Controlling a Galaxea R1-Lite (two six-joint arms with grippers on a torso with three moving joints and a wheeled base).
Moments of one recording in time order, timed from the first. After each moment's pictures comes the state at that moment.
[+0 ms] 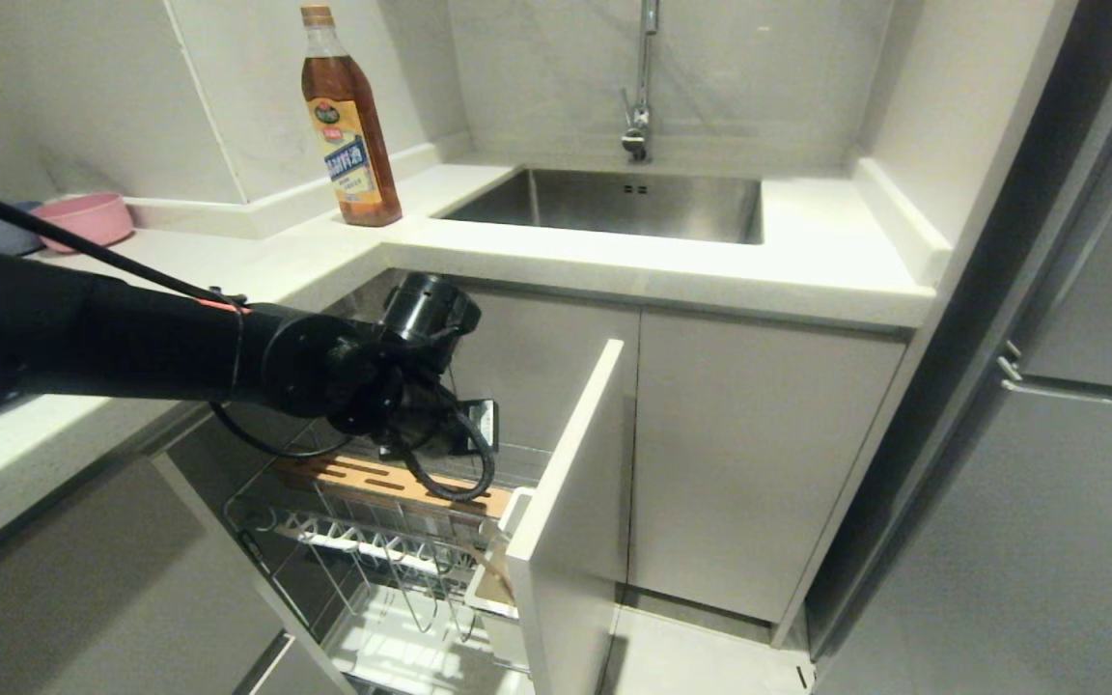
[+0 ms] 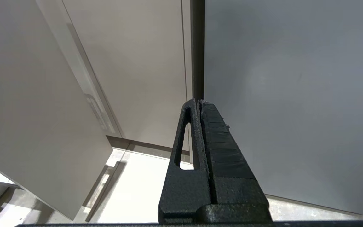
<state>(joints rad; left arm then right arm) -0.47 1.96 -1.37 0.29 0.24 -0.36 0.00 0.00 0.00 0.00 -0.01 0.04</state>
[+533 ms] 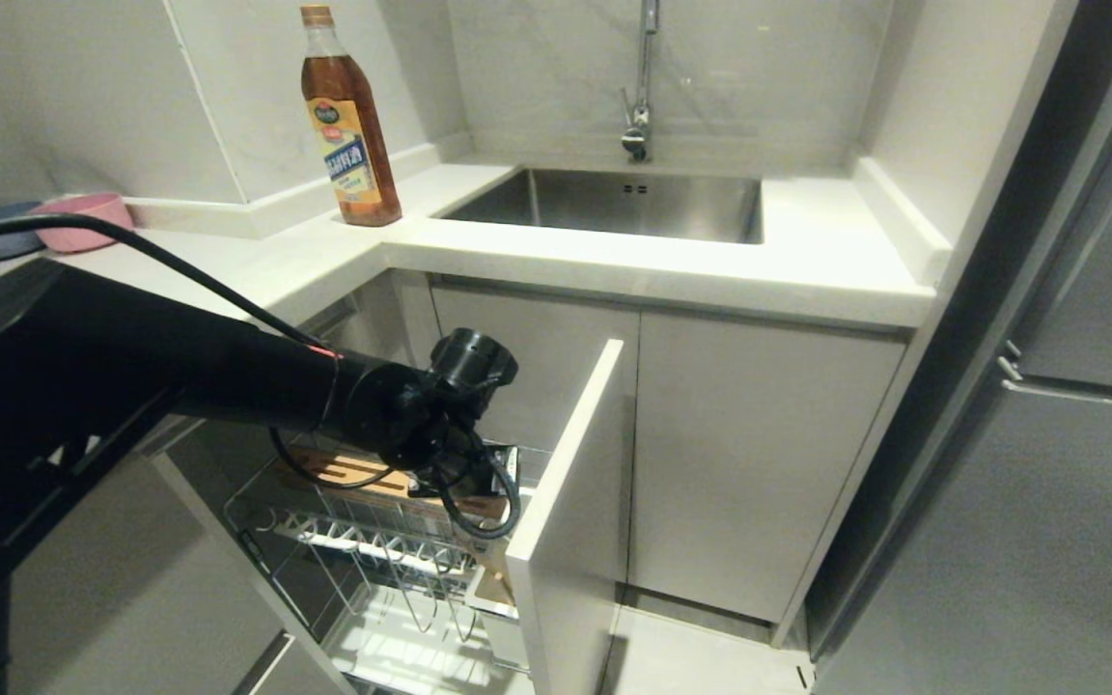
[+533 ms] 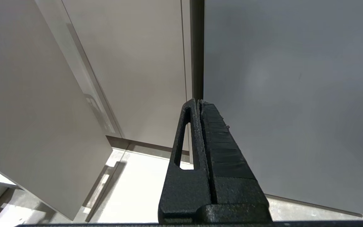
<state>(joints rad) -0.49 2.08 -1.36 0.28 0.23 -0.36 0.00 0.00 0.00 0.00 -0.01 0.05</state>
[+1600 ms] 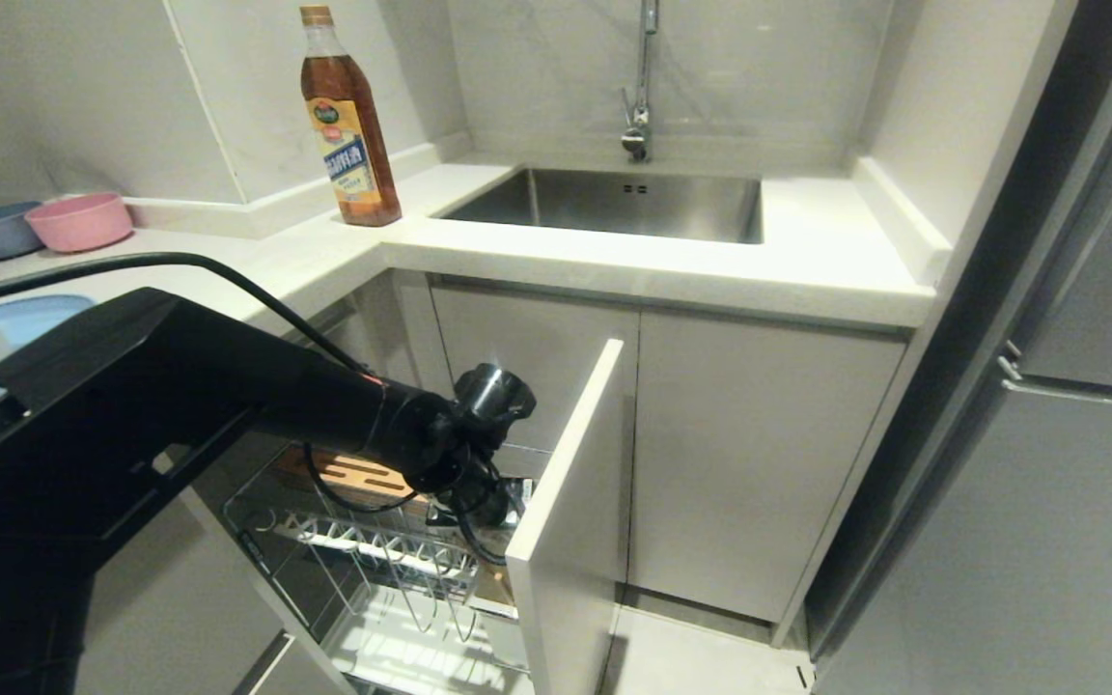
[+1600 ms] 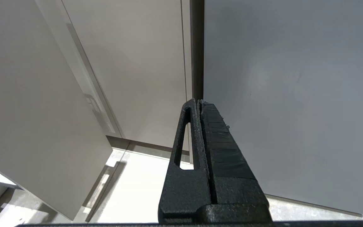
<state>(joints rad) -0.50 2.17 -1.35 0.29 0.17 -0.35 0.00 0.00 0.00 0.00 -0.01 0.05</state>
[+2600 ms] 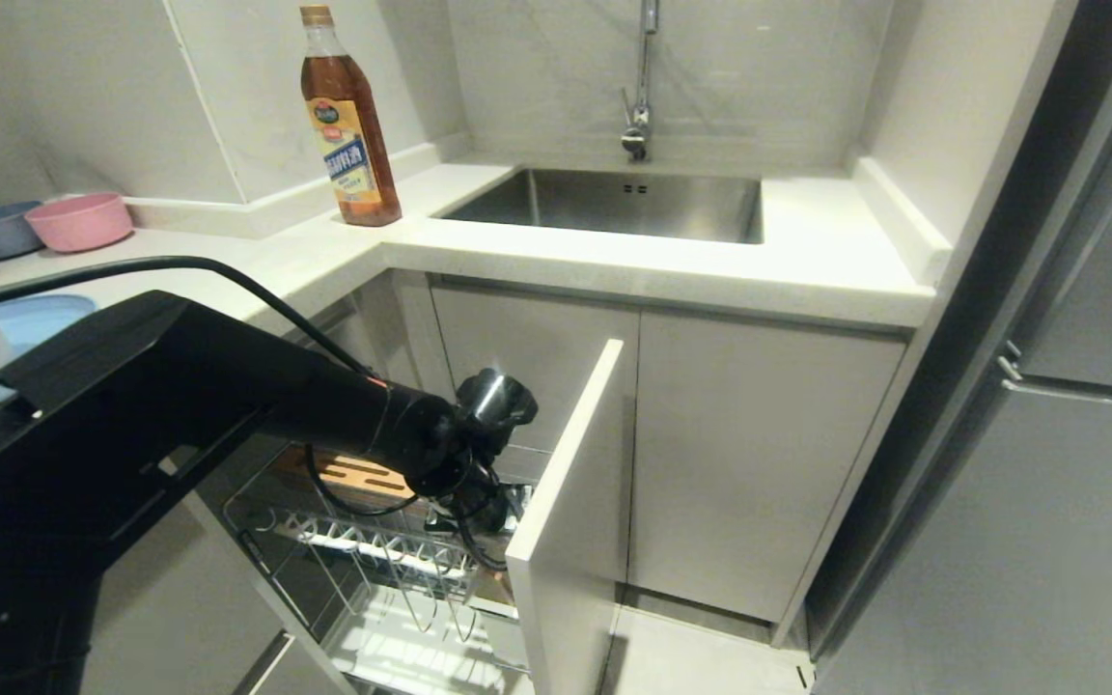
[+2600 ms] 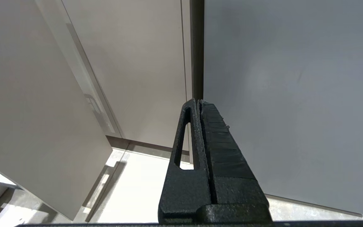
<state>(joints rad) -0.51 2.18 -1.35 0.31 0.17 -0.35 0.00 0.00 0.00 0.00 -0.01 0.05</state>
